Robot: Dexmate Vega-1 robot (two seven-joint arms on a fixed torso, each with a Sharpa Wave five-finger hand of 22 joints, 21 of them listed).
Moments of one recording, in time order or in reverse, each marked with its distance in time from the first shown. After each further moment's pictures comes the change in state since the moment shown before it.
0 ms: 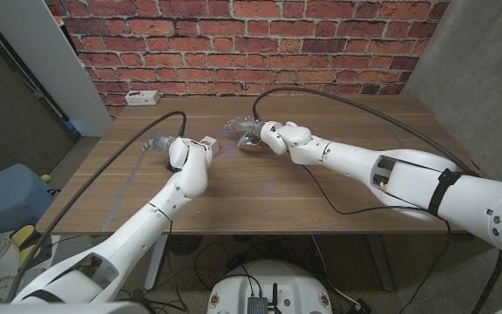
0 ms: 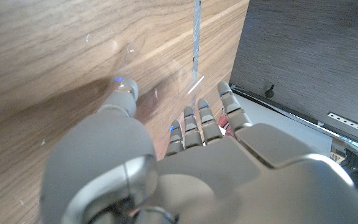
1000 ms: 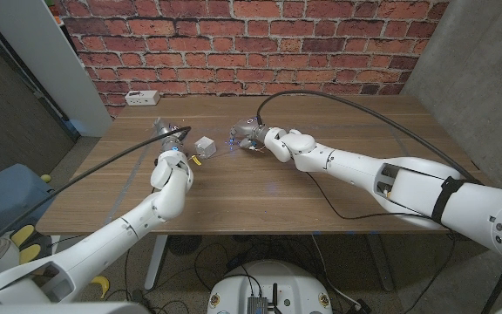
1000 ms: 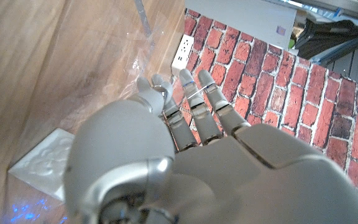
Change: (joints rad) left arm 0.039 0.294 0.108 -0.023 -0.142 -0.011 0.649; left_hand 0.125 0.059 0.199 0.065 0.003 0.731 -0.141 0.084 0.012 0.552 -0.196 0.049 0.001 0.444 -0.073 0.000 -0.001 0.156 -0.217 0.190 0.020; right arm -0.046 -0.026 0.017 0.000 -0.019 0.027 -0.110; right_hand 0.062 0.079 -0.087 0.015 -0.054 0.423 0.018 0.026 0.000 0.306 -0.031 0.021 0.000 0.168 -0.004 0.070 0.011 0.092 -0.048 0.027 0.002
